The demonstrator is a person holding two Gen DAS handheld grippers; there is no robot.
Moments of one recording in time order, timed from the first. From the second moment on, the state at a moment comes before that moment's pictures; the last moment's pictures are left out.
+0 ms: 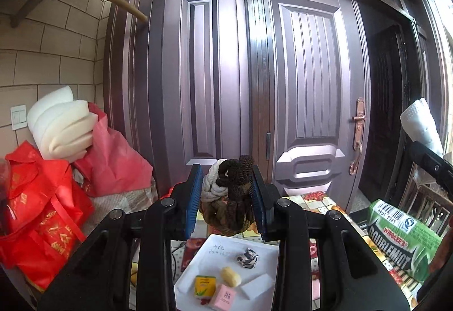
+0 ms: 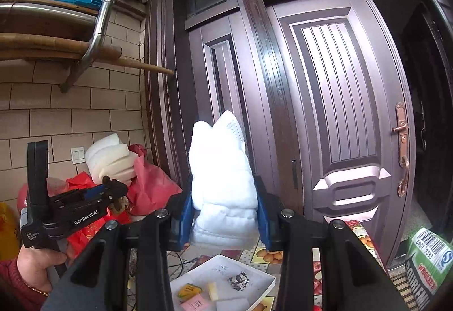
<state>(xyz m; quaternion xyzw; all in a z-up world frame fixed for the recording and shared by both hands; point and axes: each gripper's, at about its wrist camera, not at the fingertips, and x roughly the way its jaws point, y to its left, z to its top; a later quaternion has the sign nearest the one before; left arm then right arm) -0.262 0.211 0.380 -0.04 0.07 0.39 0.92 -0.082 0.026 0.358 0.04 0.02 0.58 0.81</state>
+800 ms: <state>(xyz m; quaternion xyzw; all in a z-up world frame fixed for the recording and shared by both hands) -0.262 0.250 0.357 -0.08 0.10 0.40 0.91 -0.101 0.081 0.345 0.03 0.07 0.61 0.79</state>
